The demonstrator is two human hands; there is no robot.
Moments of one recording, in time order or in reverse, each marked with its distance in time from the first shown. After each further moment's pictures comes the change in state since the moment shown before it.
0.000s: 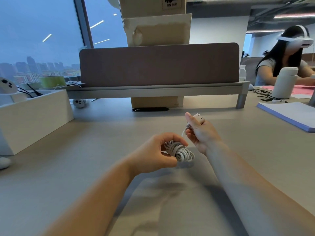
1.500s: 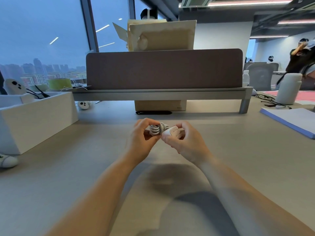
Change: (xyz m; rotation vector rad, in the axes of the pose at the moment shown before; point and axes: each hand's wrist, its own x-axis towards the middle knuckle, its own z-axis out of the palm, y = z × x) left_hand 0.018 -0.042 -0.032 0.305 0.620 0.117; right_hand -0.042 0.009 0.026 -0.693 -0.206 -0.394
